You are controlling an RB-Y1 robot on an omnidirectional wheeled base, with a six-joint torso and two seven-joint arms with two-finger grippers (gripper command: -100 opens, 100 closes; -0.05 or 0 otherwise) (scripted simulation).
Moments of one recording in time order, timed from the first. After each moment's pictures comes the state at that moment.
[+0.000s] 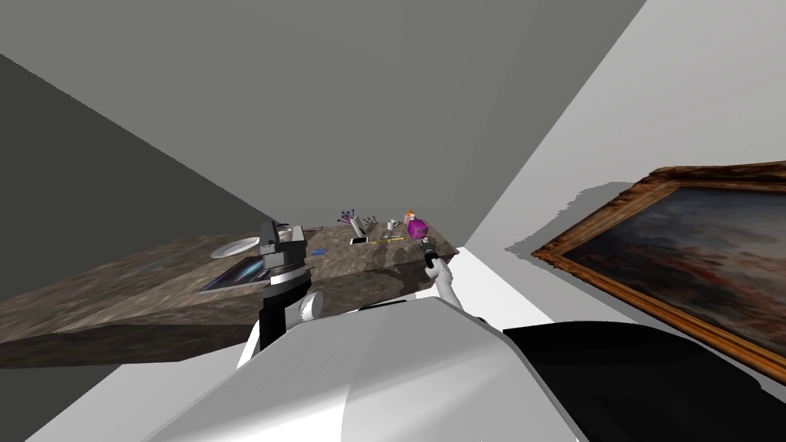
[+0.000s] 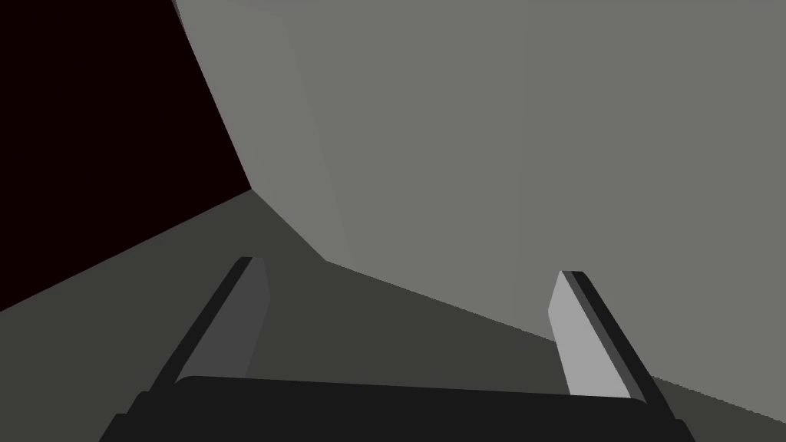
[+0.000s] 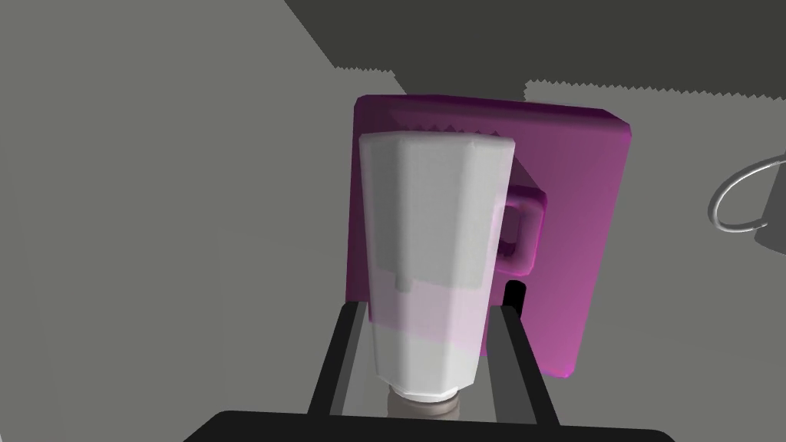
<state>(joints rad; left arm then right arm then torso) 0.46 -0.05 0.06 -2.28 -0.03 -0.54 -0.04 -0.09 -0.10 -0.31 -1.19 0.97 -0.05 0.60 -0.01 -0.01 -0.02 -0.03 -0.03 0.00</state>
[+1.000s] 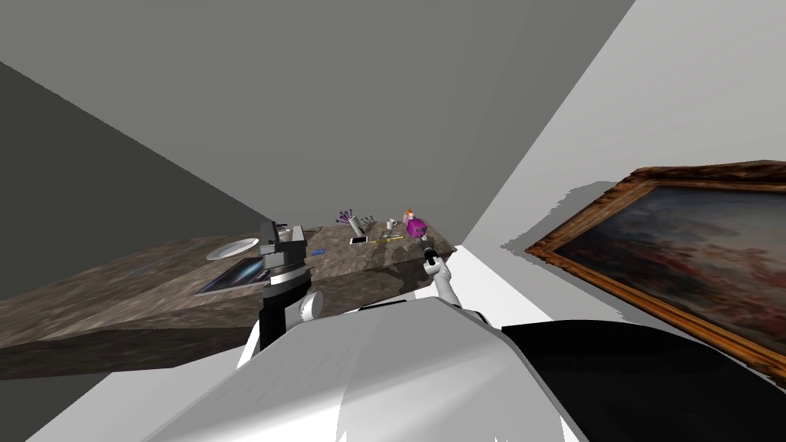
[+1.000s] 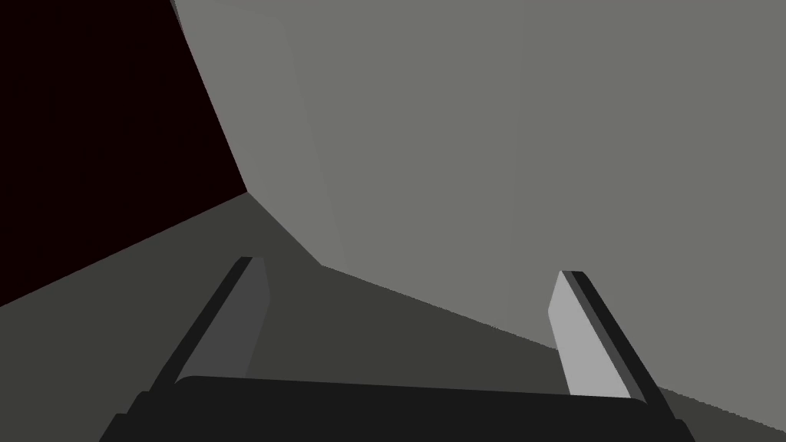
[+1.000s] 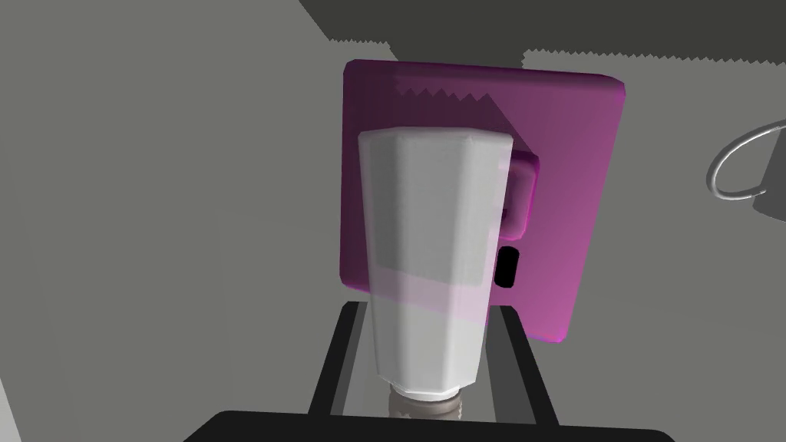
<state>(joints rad) 0.46 -0.05 0.06 -2.28 -0.03 -0.54 -0.04 -0.15 -0.10 -0.34 -1.13 0.69 -0.12 0.90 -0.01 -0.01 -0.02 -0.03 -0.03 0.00</state>
